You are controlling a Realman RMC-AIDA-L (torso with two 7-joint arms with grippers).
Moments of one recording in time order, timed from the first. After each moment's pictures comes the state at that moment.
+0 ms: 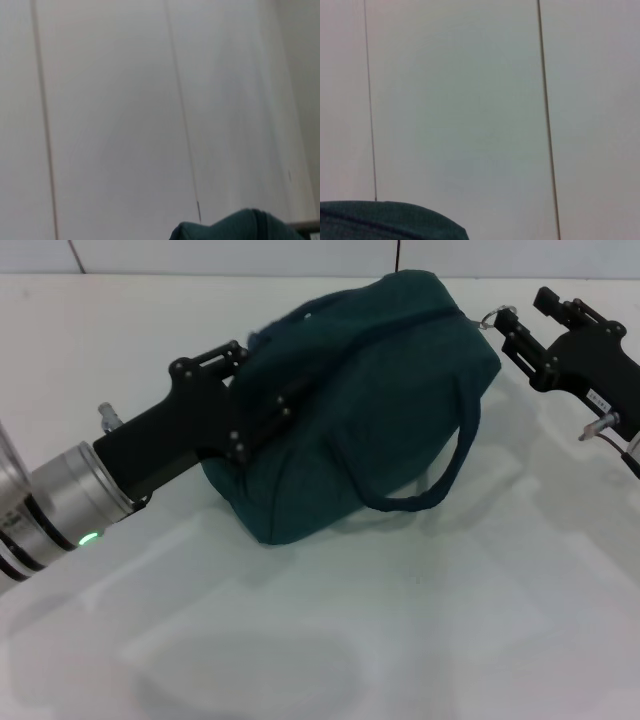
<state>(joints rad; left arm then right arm) -0.45 -2.09 1.08 0.28 1.12 1.52 -0.57 0.50 2.02 -1.94 -0.32 0.06 -1.09 0.48</state>
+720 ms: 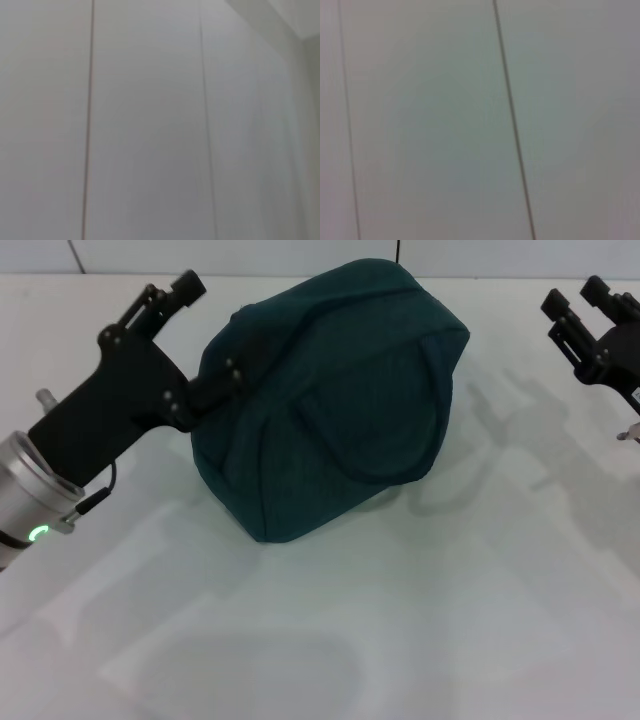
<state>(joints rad) -0.38 -2.09 1.07 0.31 0.98 1.65 -0.69 0.44 2.02 -1.89 -0.32 0.08 -1.21 0.53</state>
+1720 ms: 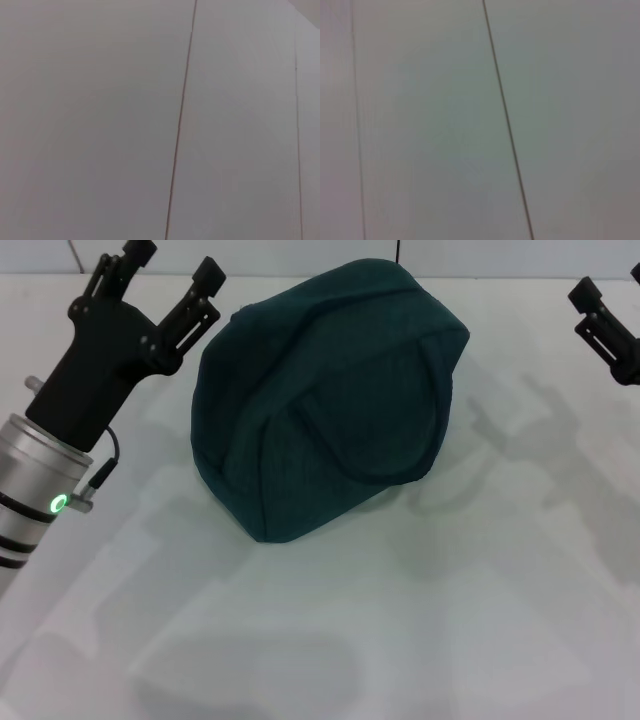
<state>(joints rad) -0.49 -2.11 1.08 0.06 0.69 1.65 -0.57 0.38 2.03 -1.90 -0.31 0.13 -1.40 0.51</state>
